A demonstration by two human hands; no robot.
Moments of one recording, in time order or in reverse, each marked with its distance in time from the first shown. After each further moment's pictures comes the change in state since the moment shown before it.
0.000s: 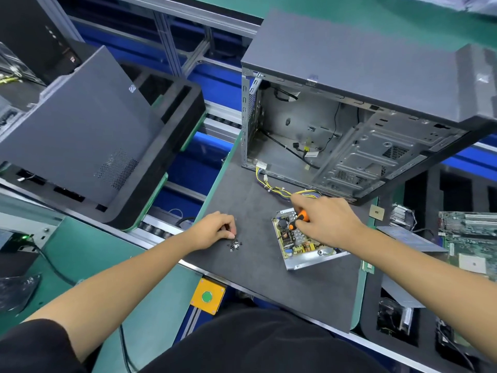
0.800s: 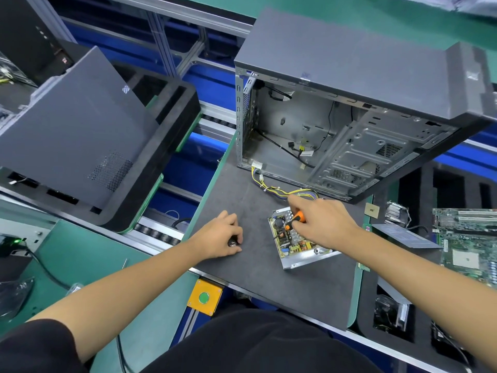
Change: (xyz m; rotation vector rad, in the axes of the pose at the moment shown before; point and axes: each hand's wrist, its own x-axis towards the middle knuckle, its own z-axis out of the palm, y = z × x) left_hand 0.003 0.022 0.022 0.317 0.095 0.182; right_hand -0.003 0.002 0.012 0.030 0.000 0.023
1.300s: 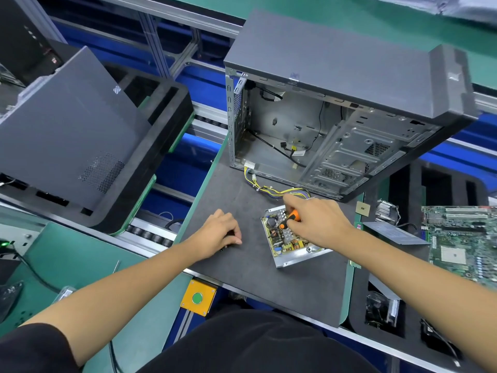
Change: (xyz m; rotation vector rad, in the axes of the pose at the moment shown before) left_hand 0.005 0.010 0.000 -0.192 0.068 -0.015; right_hand -0.009 0.002 -0.005 0.032 0.016 0.017
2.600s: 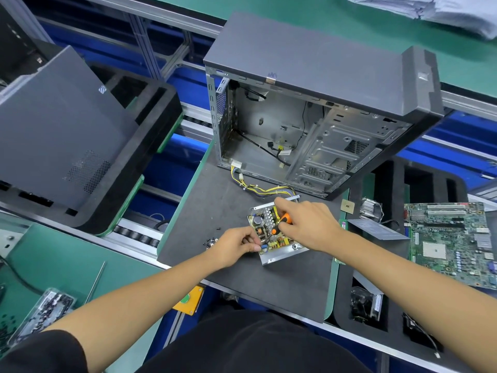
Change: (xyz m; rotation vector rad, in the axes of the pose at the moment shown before) left_hand 0.025 0.070 0.051 -0.536 -0.015 -0.160; right_hand -0.020 0.011 0.002 0.035 0.010 -0.031
